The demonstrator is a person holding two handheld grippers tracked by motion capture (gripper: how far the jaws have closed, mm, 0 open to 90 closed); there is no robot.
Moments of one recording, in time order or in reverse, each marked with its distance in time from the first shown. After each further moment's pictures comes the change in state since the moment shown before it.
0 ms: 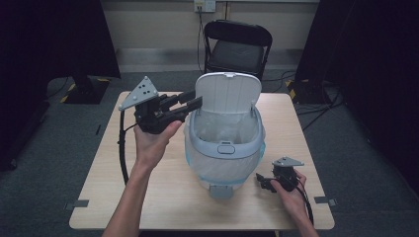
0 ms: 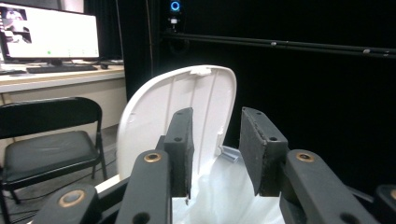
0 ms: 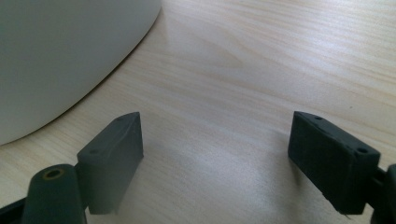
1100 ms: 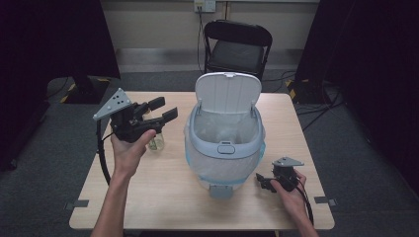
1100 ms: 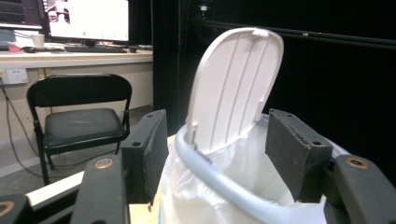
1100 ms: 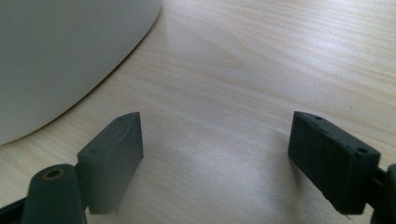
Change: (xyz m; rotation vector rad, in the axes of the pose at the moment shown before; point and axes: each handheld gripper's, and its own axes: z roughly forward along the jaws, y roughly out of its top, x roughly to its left) left arm 0.033 -0.032 -0.046 0.045 0.110 -0.054; right arm 0.000 0.000 0.000 0.000 0.000 0.001
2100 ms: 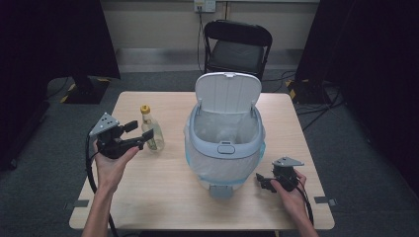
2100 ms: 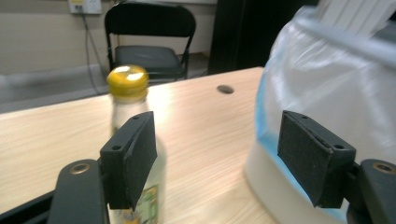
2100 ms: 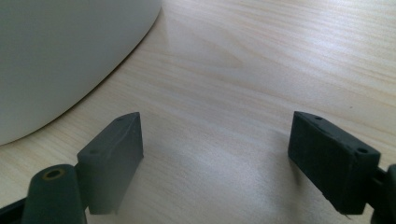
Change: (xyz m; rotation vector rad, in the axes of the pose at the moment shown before) left arm 0.052 -0.079 -0.032 0.208 0.236 -0.088; right arm 0.000 0.000 0.000 0.000 0.000 0.001
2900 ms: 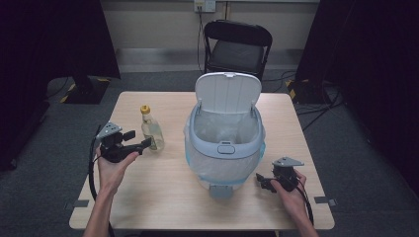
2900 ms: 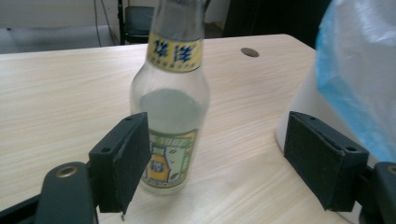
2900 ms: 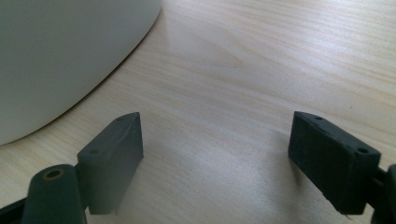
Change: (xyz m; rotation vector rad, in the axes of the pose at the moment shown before) left arm 0.033 -0.044 0.022 0.095 0.034 -0.074; right arm 0.000 0.000 0.000 0.000 0.001 0.000
